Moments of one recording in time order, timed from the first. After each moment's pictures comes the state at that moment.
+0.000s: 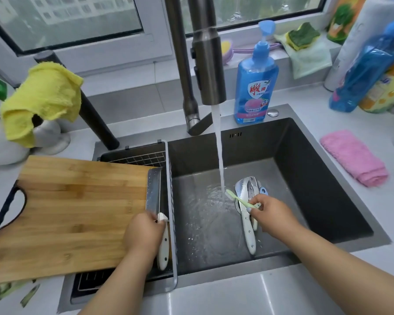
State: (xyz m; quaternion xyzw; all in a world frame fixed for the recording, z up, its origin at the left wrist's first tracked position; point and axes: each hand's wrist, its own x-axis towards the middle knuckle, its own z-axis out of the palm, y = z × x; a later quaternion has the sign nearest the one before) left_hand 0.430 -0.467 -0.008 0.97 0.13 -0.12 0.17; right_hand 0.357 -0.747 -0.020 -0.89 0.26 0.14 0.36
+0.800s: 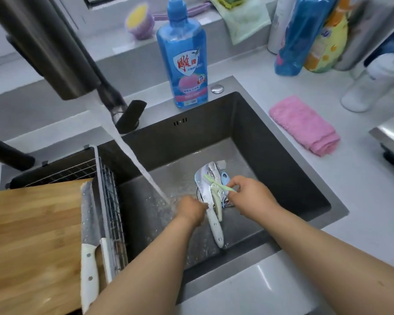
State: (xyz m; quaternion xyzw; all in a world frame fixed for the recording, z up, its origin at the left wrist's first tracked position) left_hand 0.447 -0.667 -0.120 0.86 0.04 -0.40 0.30; right_hand 0.356 -0.805 -0.043 -0.85 0.32 0.12 0.40
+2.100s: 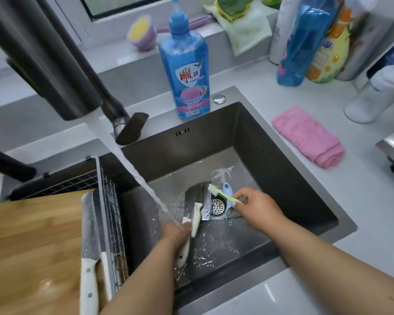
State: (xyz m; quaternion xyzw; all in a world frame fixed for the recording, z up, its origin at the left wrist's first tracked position) left_hand 0.448 -0.626 -0.130 0.87 0.14 -0.37 0.29; right_hand 0.355 -0.818 -0.058 -0.83 0.34 0.12 0.43
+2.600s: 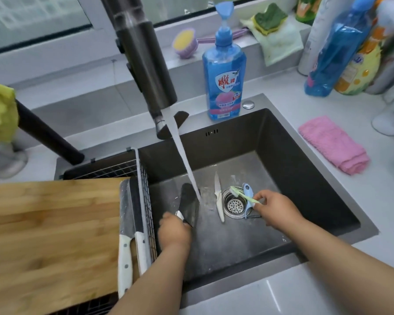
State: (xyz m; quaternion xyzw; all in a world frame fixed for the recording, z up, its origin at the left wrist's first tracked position) left_hand 0.439 -0.575 -0.078 0.96 0.11 -0.22 0.14; right_hand 0.356 -0.808 -0.060 -0.86 0.32 0.14 0.37
